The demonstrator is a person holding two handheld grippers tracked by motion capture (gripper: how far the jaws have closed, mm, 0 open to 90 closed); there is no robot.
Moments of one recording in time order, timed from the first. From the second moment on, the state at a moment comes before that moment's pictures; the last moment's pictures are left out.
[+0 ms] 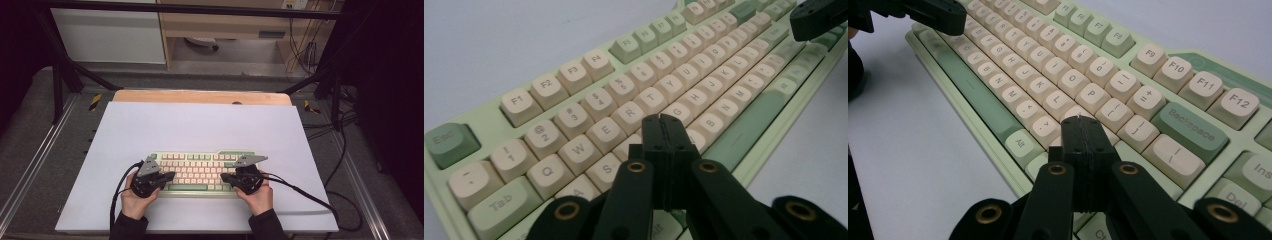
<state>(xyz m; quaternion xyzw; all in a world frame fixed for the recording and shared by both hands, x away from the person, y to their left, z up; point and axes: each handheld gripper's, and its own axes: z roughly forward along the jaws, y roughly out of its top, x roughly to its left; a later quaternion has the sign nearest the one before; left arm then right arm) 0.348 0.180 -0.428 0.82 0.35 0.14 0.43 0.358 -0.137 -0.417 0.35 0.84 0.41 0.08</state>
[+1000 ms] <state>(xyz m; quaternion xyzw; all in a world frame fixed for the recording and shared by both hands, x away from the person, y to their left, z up) 0.348 0.175 -0.434 0.83 0.34 0.13 0.42 0.357 -0.142 -0.415 0.35 0.83 0.42 0.08</state>
